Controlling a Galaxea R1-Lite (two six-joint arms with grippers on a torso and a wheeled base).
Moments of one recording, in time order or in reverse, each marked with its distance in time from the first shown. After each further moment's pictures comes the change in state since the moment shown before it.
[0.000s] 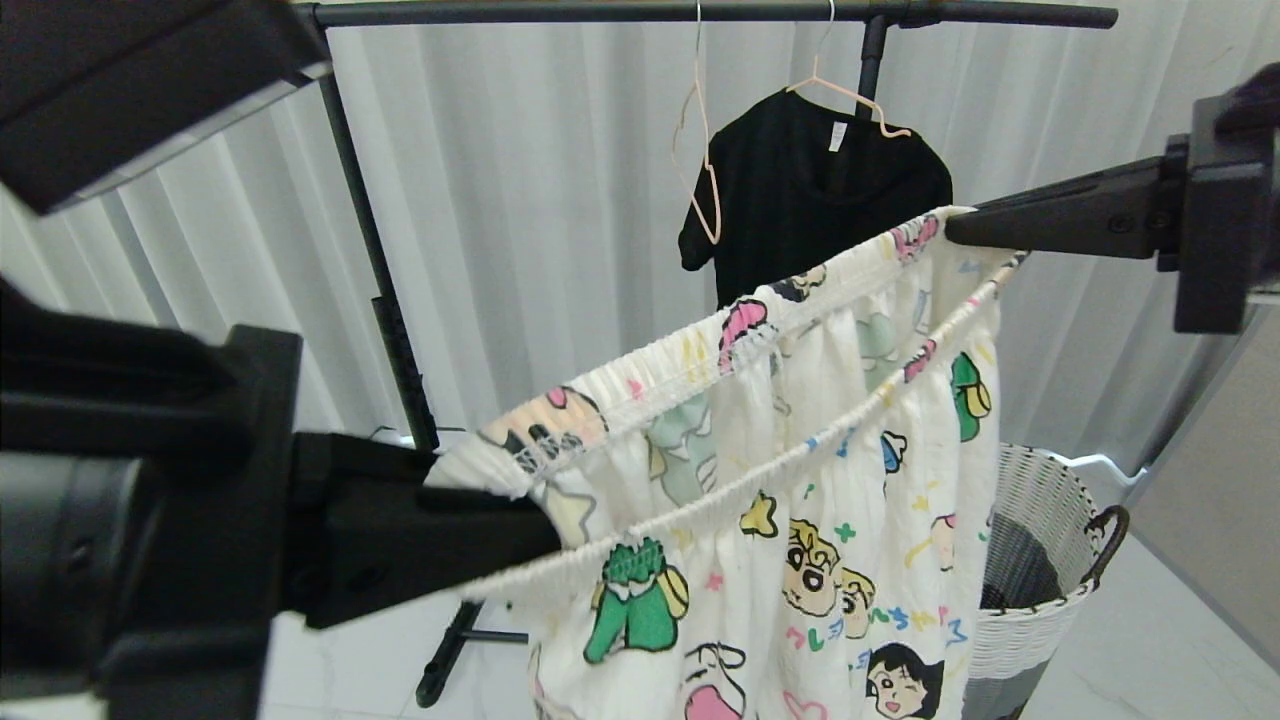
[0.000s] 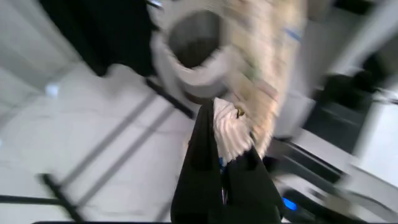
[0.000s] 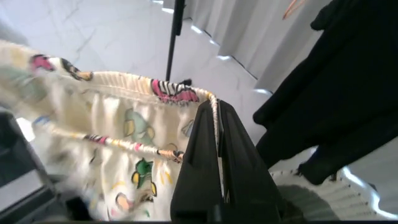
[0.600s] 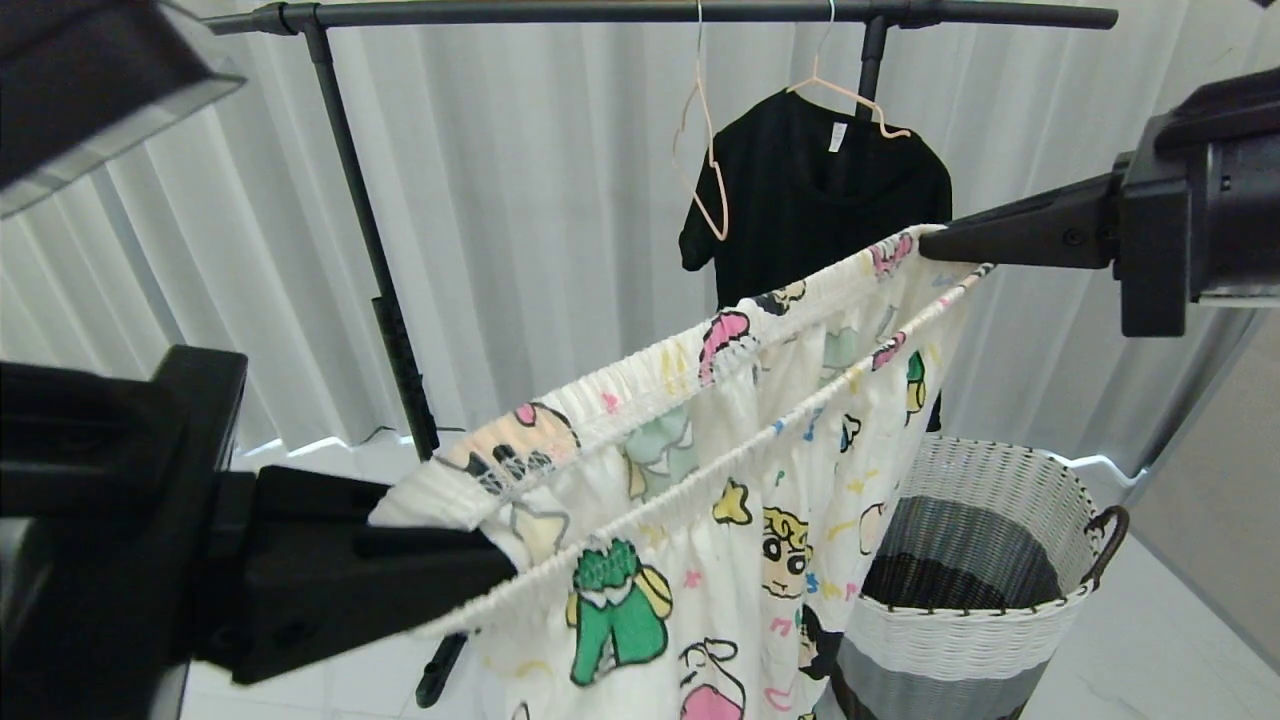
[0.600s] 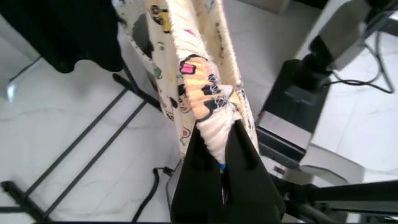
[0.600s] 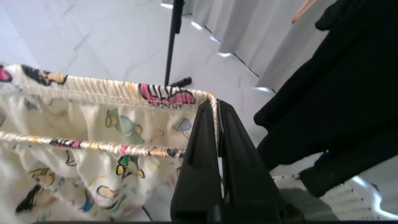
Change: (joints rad) left arm 0.001 -0.029 0.023 0.009 0.038 0.042; right arm -0.017 0.035 -0.036 0.060 -0.003 0.000
